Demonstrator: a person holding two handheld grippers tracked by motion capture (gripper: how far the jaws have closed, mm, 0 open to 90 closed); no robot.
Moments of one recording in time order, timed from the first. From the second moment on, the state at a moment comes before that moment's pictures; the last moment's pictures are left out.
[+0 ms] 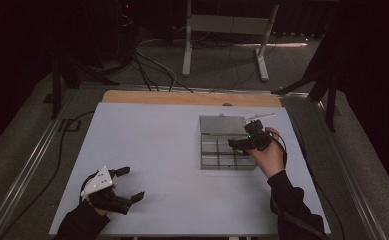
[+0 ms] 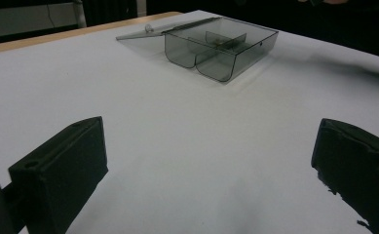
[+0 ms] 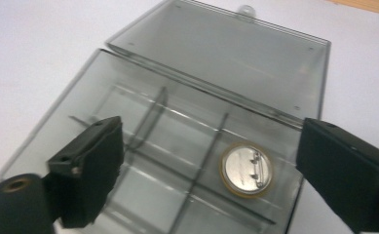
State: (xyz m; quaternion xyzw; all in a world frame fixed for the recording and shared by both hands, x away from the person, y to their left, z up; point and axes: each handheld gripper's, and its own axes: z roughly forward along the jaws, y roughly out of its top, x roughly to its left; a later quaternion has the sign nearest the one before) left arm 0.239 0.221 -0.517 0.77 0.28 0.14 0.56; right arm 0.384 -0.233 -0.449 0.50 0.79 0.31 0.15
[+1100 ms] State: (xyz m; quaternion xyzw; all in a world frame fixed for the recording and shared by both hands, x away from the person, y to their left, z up) left arm 0.239 0.221 -0.517 0.77 0.28 0.14 0.56; right arm 0.300 -0.260 -0.475 0.43 0.81 0.38 0.11
